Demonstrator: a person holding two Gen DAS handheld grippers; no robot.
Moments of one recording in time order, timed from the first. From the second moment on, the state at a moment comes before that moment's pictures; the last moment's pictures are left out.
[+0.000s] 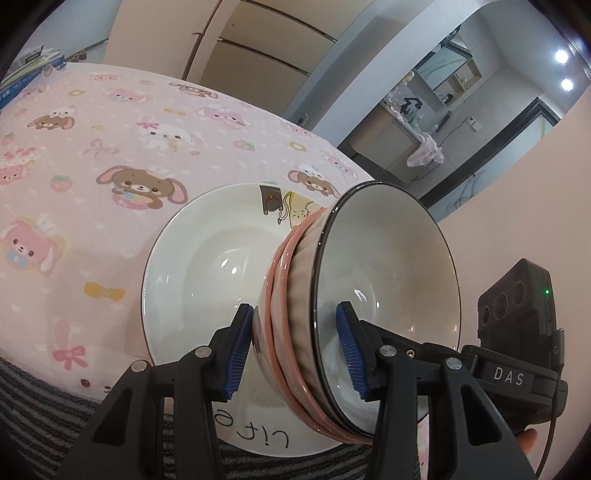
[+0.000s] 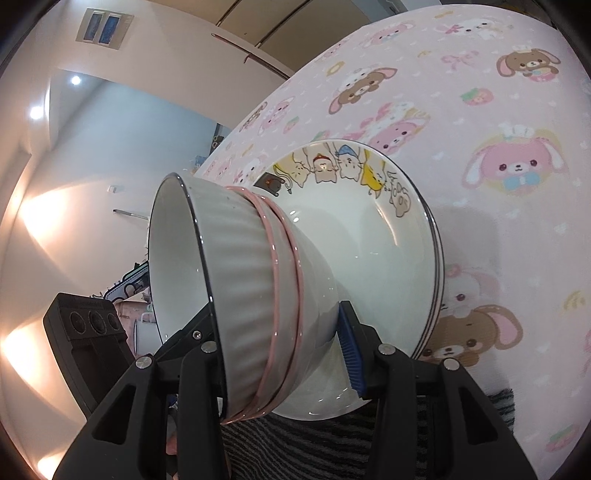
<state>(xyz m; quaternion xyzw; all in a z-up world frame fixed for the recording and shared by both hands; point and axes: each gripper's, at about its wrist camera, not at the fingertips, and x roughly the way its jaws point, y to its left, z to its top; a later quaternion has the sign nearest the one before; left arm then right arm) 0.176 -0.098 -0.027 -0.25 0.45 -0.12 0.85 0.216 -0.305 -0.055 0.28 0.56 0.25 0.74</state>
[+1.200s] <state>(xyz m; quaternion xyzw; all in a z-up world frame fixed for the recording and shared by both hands) 0.169 -0.092 0.005 -0.19 0.41 -0.10 0.88 0.213 -0.291 -0.023 0.18 0.53 0.20 0.80</state>
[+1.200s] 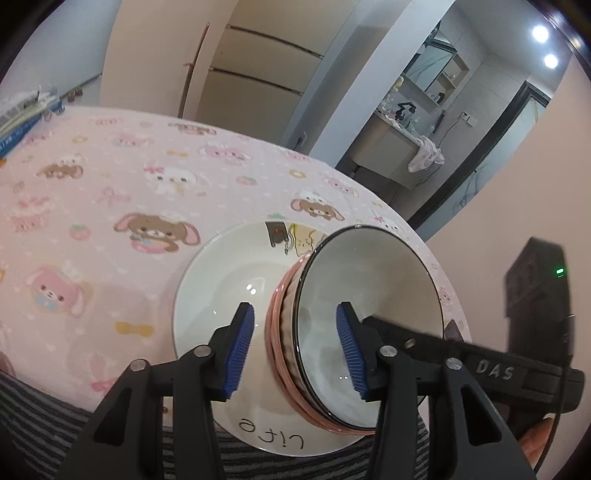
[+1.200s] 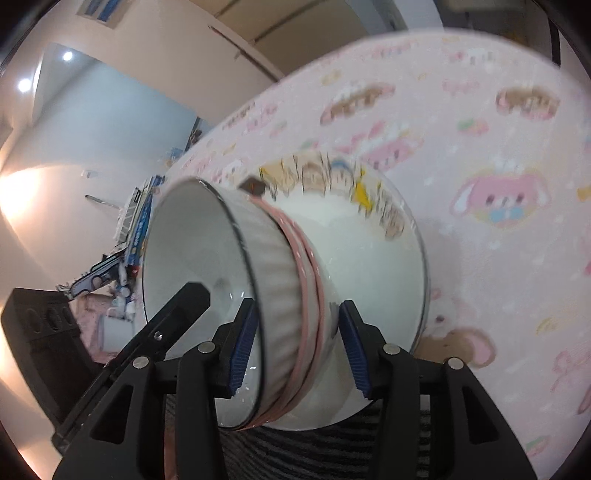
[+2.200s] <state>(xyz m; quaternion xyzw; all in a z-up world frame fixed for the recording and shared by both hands) -0.001 -0.038 0.106 -0.03 0.04 -0.03 1.00 0.041 -0.258 0.095 0.03 0.07 0.19 0.98</state>
